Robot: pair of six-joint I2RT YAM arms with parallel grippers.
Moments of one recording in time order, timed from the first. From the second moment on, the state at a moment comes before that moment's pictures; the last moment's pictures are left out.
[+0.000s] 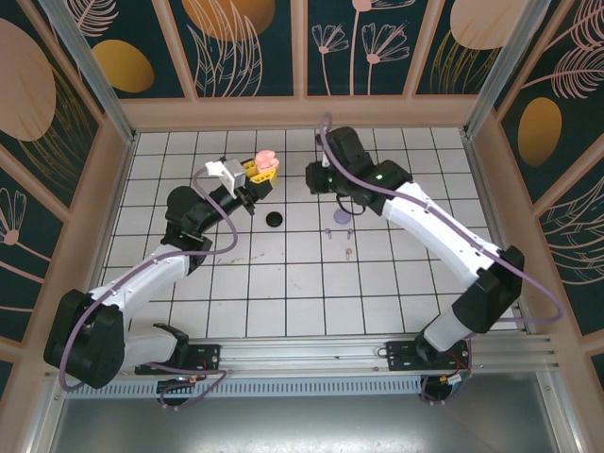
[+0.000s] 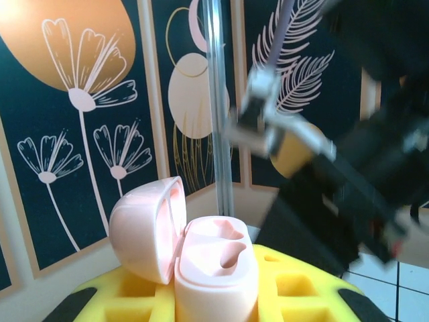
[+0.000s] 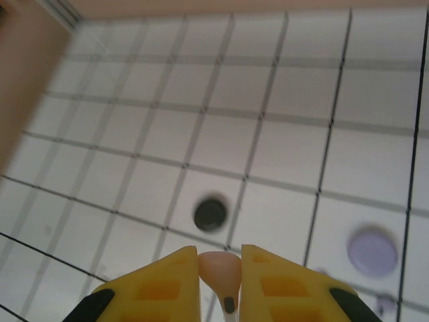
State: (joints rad) left arm -0.44 1.25 0.69 0.84 0.54 -0.08; right arm 0.73 1.54 1.58 -0.68 0.08 0.45
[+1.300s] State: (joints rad) left arm -0.49 1.27 0.77 0.74 0.54 0.10; right arm 0.79 1.39 1.48 -0.24 -0.26 0.26
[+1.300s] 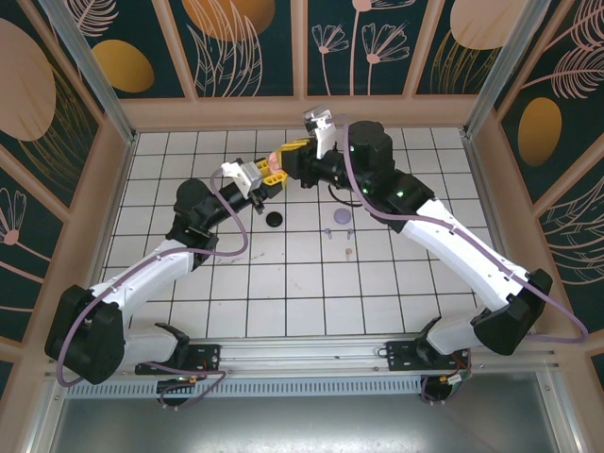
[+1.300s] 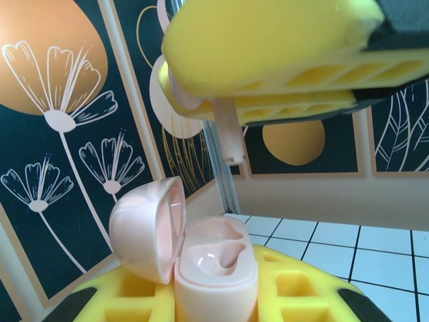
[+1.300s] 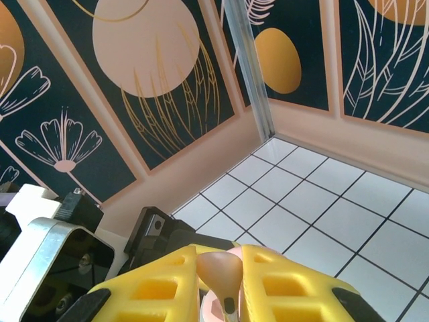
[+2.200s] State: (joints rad) left arm -0.49 1.28 0.78 0.72 0.55 0.09; right arm 0.79 1.42 1.44 -0.22 -0.25 0.26
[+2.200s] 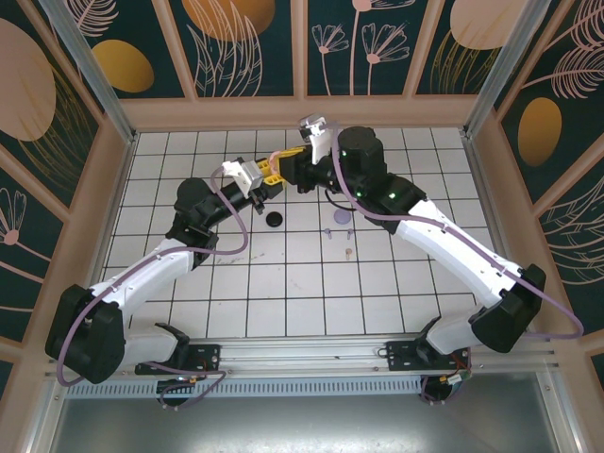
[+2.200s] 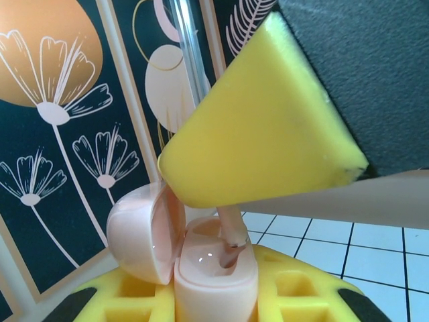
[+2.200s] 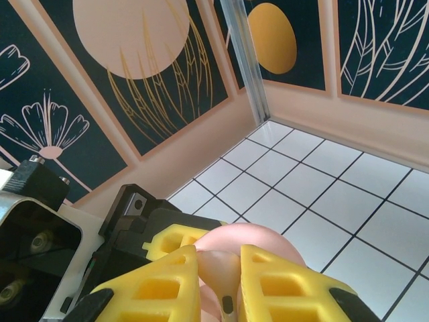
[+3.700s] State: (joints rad) left arm -0.50 1.29 0.78 0.75 0.54 0.04; right arm 0.72 1.29 1.48 -0.41 -0.10 0.39
